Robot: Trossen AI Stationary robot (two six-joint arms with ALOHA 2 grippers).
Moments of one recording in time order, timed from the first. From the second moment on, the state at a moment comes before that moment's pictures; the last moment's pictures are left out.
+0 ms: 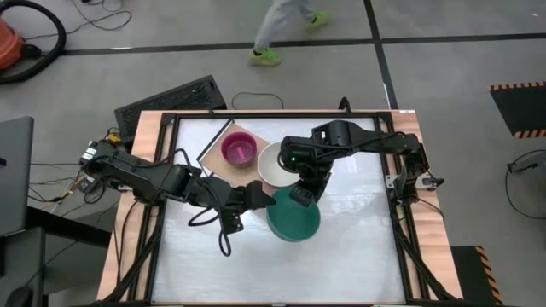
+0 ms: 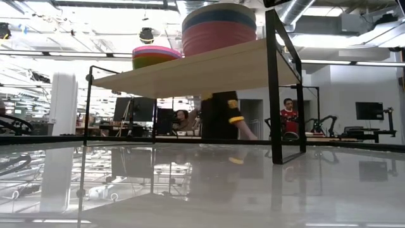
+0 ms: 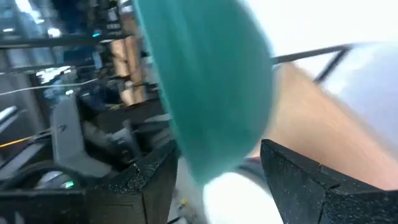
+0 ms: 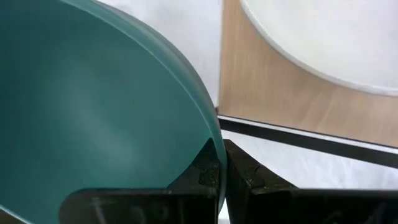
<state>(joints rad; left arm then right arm) -0.34 1.44 1.42 -0.45 -0.32 1.46 0.04 1.87 2.16 -1.53 -0.40 0.65</state>
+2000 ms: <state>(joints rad) -0.38 1.46 1.42 -0.55 -0.49 1.69 -0.02 1.83 2.36 -1.23 -0.46 0.62</state>
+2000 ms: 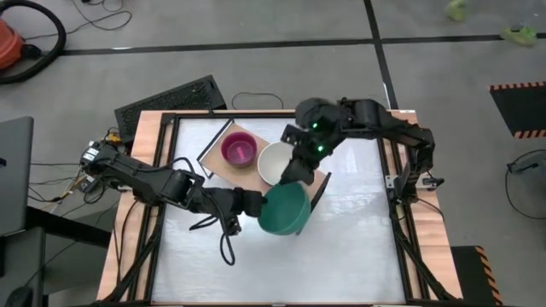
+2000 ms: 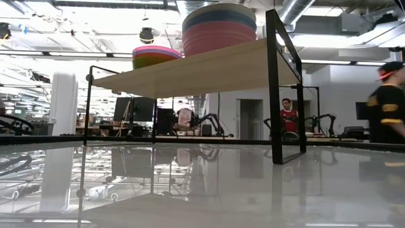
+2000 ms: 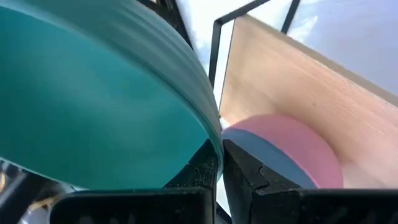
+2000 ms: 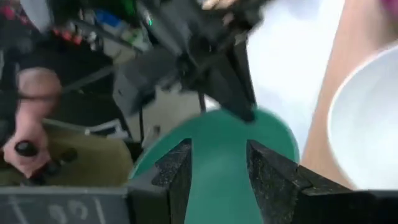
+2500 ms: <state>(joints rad) -0.26 1.41 1.42 -0.64 -0.77 1.36 -0.11 1.60 2.35 -1.16 -0.22 0.62</state>
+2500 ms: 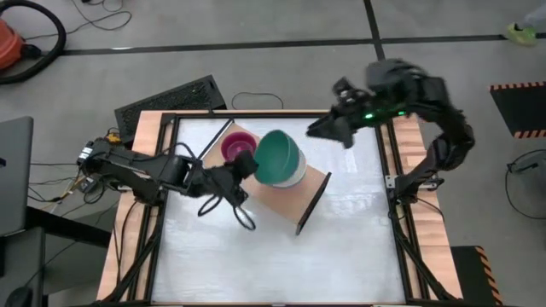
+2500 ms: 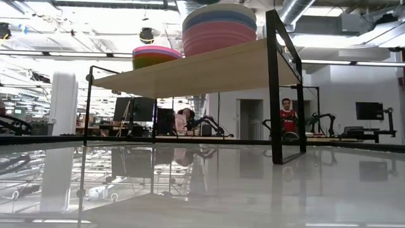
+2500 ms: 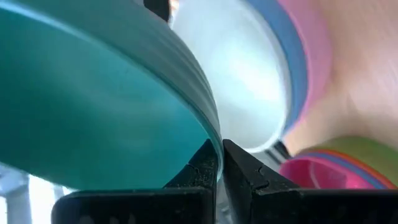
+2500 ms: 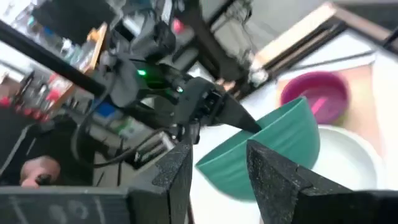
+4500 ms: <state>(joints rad) -0.16 1.33 1.59 -0.58 -0.68 1.52 -0.01 1.61 2.35 -1.16 0.14 0.25</state>
